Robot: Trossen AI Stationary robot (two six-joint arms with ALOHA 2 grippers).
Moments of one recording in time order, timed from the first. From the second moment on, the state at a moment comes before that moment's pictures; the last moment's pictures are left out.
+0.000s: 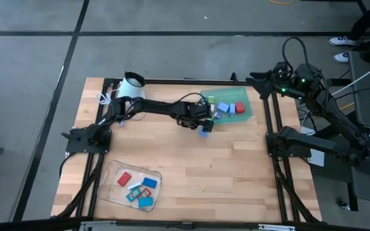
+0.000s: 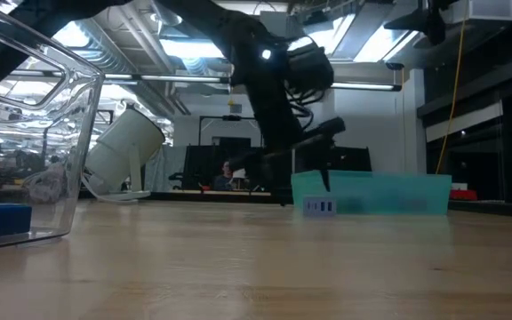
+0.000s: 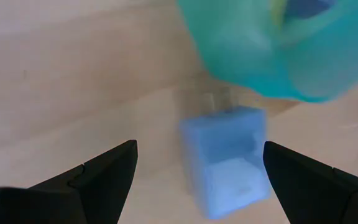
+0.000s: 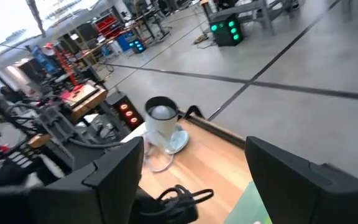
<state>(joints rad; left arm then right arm) 0.17 2.22 1.71 -0.62 -0.04 -1.11 -0.70 0.72 0.99 -0.44 -0.25 0.45</state>
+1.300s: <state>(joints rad) 0.15 2.31 1.72 -0.61 0.06 -1.16 -0.69 0.85 0.99 -0.28 -0.41 0.46</state>
